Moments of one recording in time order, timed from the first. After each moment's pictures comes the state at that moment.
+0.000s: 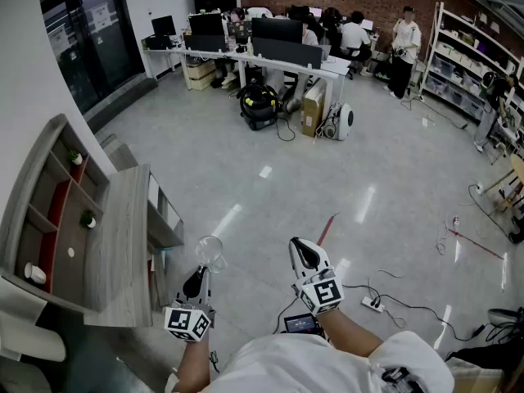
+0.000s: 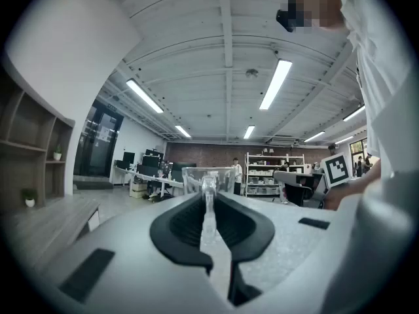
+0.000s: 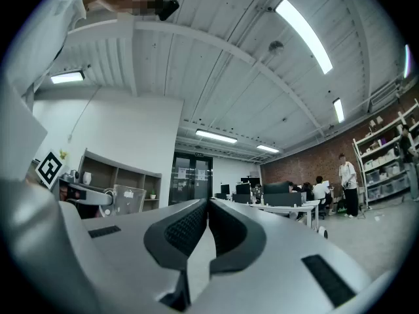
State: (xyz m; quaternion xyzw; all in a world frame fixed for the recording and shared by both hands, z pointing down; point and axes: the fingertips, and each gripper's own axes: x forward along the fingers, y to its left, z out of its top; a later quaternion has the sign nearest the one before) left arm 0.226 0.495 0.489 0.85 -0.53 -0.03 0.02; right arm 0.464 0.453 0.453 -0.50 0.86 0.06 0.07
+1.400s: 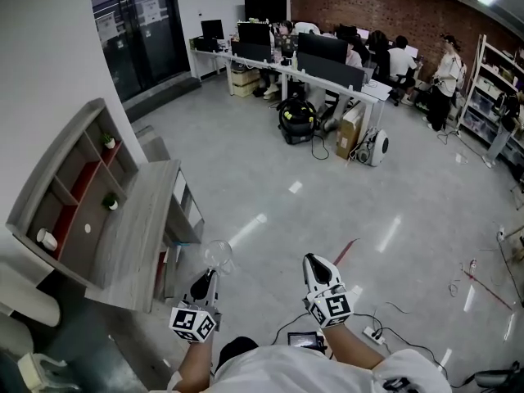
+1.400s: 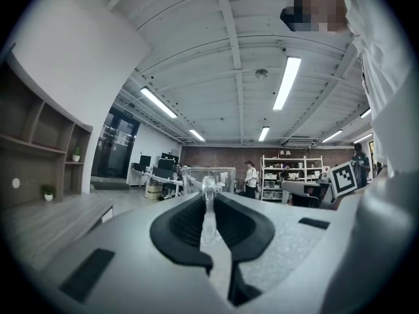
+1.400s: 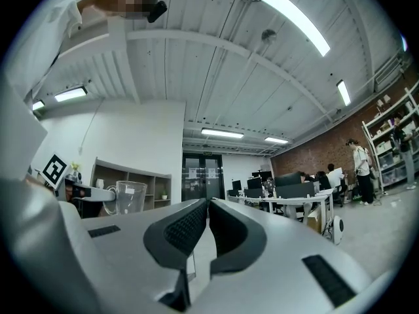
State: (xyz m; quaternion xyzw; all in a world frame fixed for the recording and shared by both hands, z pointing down) left arm 0.240 0.508 0.494 0.81 -0.58 -0.04 0.03; right arm 0.491 0.445 0.480 -0.45 0.89 0.02 0.08
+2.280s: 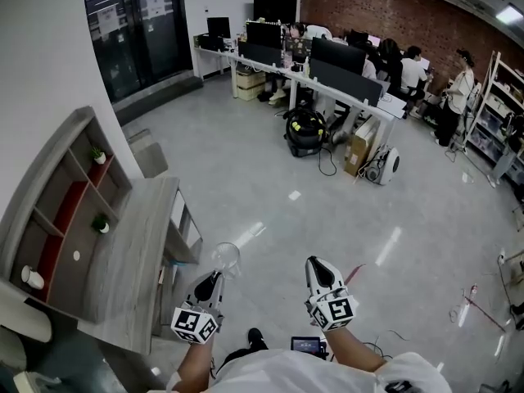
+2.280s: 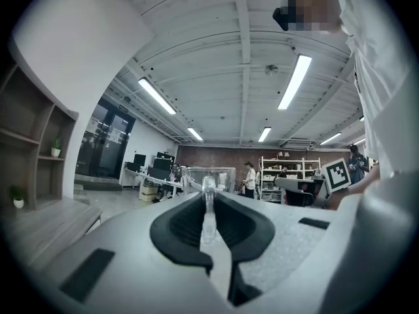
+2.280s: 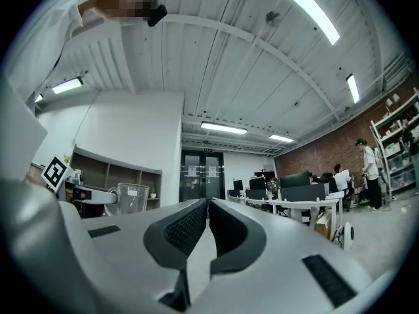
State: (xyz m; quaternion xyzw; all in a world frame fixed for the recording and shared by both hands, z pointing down) left arm 0.182 0.307 0.498 0.82 -0.57 -0.04 0.03; right arm 0.421 0.242 0.472 -0.44 0.89 0.04 0.07
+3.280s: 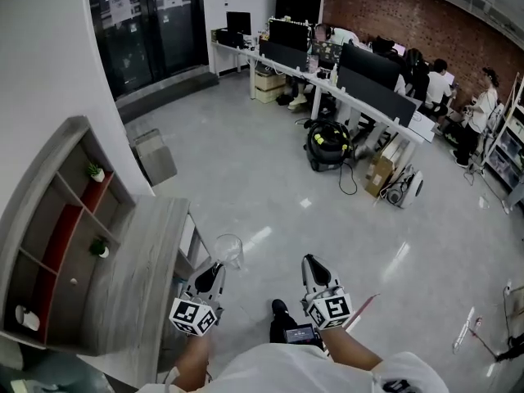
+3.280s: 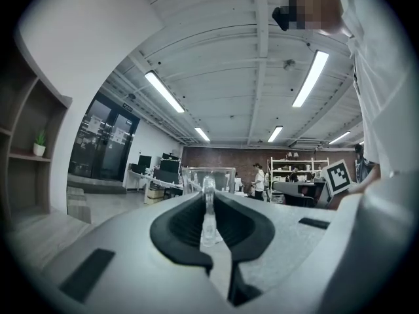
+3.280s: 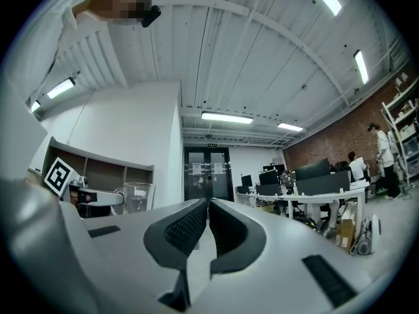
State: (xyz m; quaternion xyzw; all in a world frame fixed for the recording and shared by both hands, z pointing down) left arm 0.052 0.083 0.505 0.81 -0.58 -0.05 0.03; right arm 0.274 0.016 0.488 -0.41 0.91 0.01 0.07
